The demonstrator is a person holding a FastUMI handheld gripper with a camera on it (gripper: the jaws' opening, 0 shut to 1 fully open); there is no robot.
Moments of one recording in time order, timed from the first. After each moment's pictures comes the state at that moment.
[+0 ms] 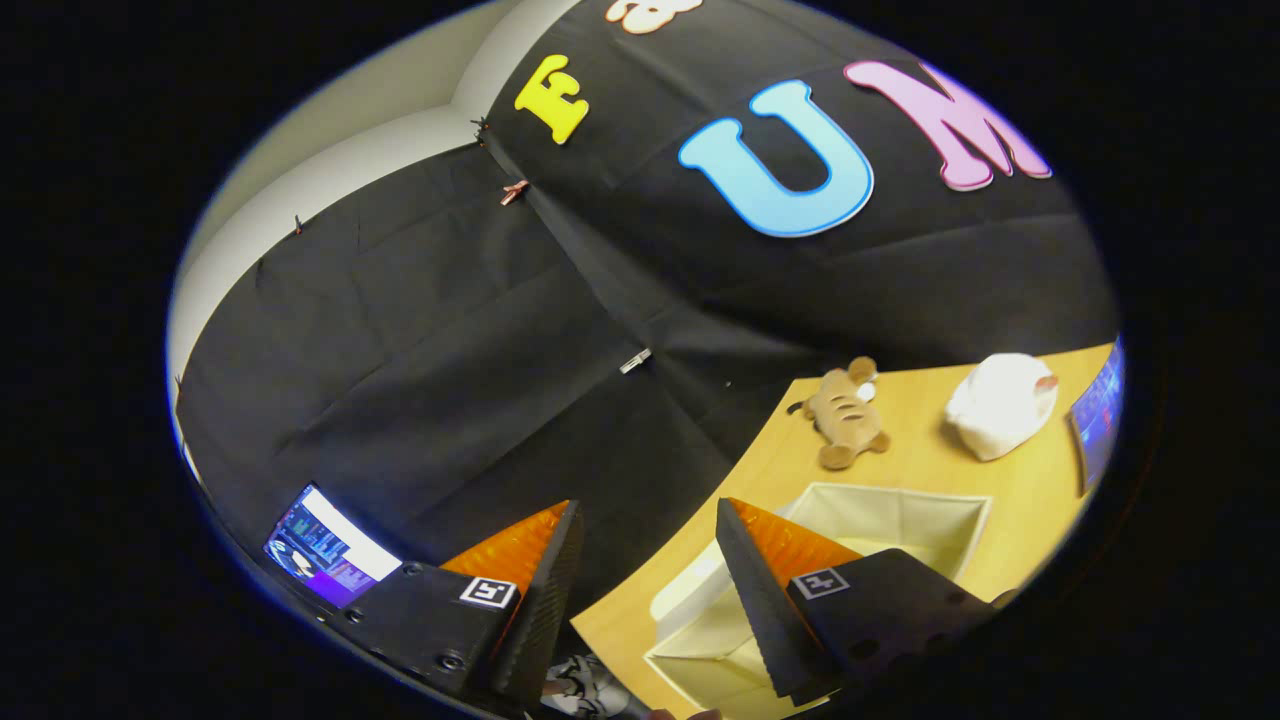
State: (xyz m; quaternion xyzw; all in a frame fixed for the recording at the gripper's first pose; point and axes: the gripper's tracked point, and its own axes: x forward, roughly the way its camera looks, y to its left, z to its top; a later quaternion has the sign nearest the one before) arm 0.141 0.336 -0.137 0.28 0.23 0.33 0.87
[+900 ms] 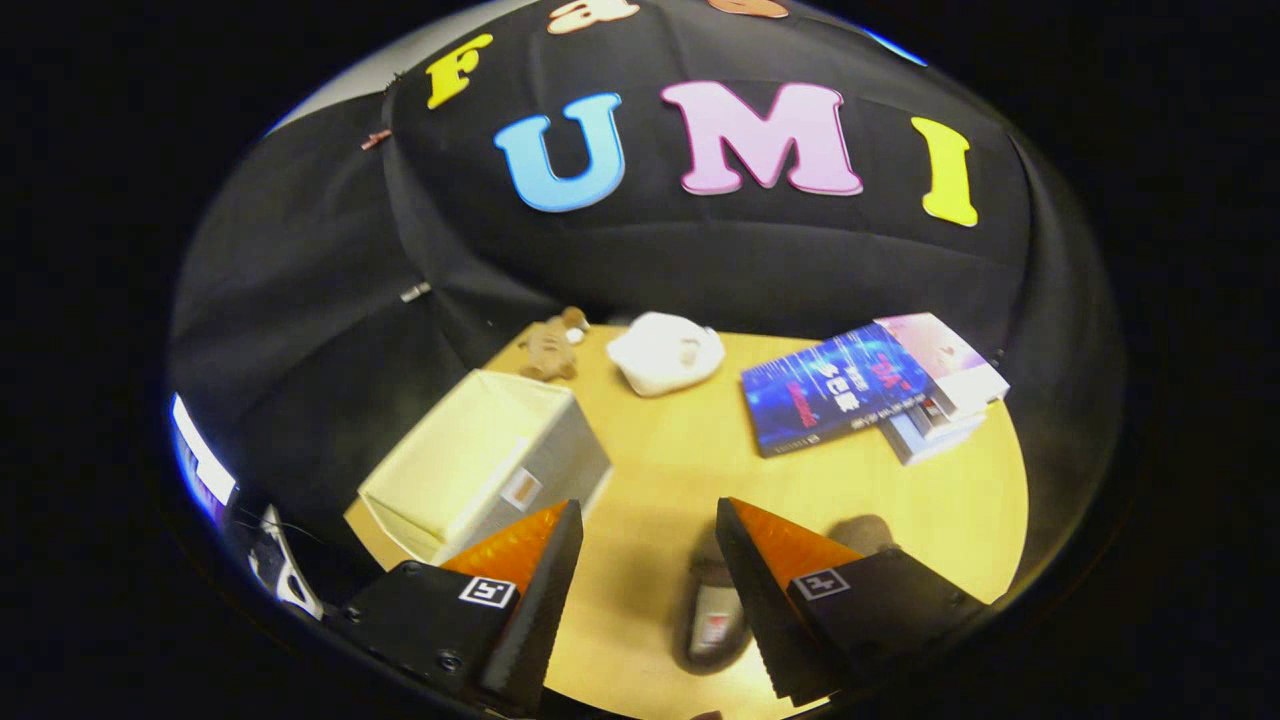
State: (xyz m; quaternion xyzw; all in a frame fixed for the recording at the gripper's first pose) arm 0.026 0.037 -0.287 0.09 0.39 0.08 0.92
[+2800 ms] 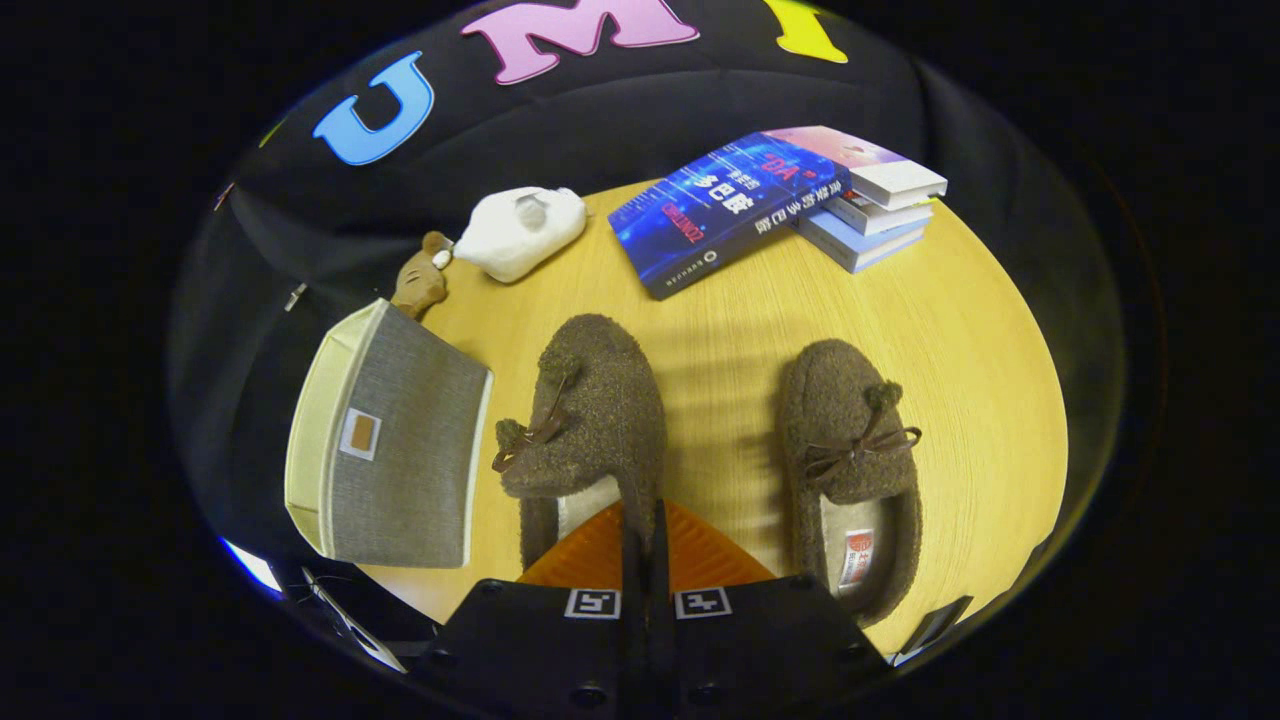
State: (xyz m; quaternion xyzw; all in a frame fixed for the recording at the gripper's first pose) arm 0.005 0.016 -0.380 0.21 0.50 -0.01 0.84
